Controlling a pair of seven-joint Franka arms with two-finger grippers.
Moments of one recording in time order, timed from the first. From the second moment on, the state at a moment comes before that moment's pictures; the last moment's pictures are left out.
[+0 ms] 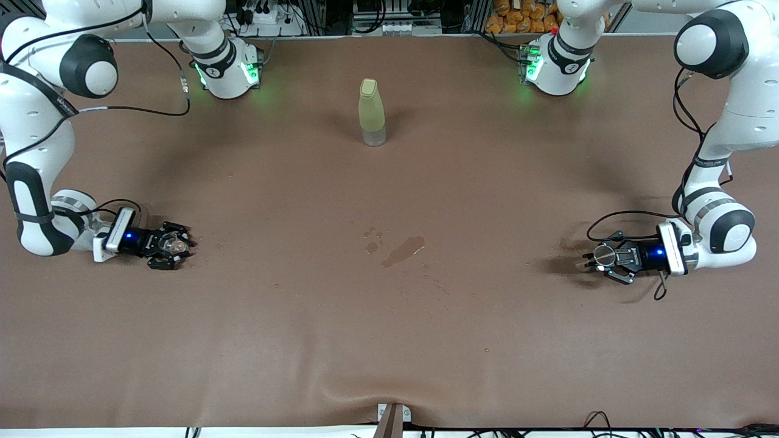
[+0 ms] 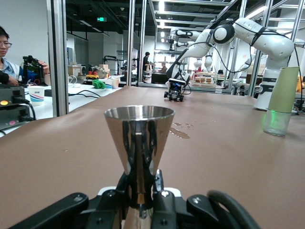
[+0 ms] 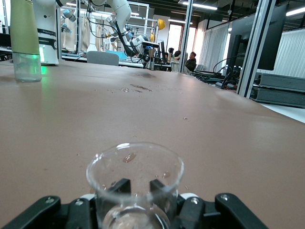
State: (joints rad) left arm 0.46 0.95 -0.14 -1.54 -1.16 1.53 2.42; right arm -0.41 1.04 -0.13 -1.57 1.23 1.45 -2.83
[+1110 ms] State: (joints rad) left arm 0.22 0.92 -0.34 -1.65 -1.45 1.92 2.43; right arm -0.27 0.88 -0.16 -1.56 1.23 1.35 -2.64
